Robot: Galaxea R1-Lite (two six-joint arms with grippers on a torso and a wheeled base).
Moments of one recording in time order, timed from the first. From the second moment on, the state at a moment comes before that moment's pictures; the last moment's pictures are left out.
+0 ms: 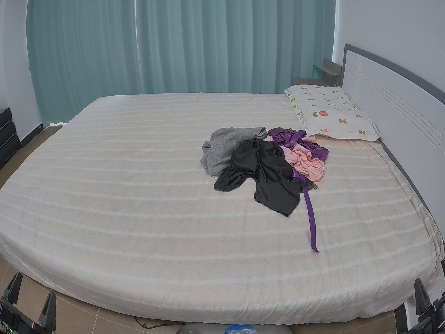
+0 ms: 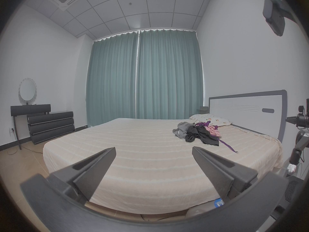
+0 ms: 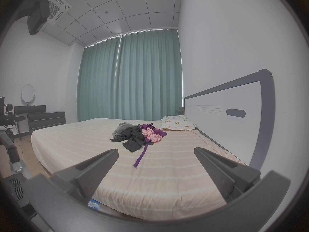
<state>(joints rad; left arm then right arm) 0.00 0.02 -0.02 0.00 0.00 -0.01 0.00 0.02 -0.02 0.00 0.00 -0.02</state>
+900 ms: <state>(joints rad) 0.00 0.02 -0.02 0.00 0.00 -0.01 0.07 0.68 -0.29 -0.12 0.12 0.07</state>
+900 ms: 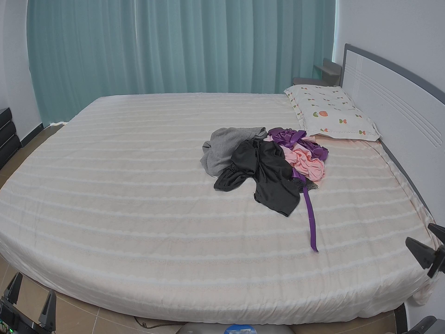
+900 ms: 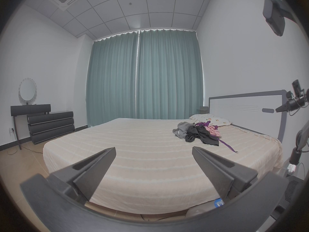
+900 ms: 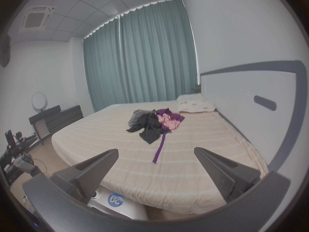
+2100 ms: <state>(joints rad) 0.00 0.02 -0.02 0.00 0.00 -0.01 0.26 2.38 -1.27 -0.49 -0.03 0.68</state>
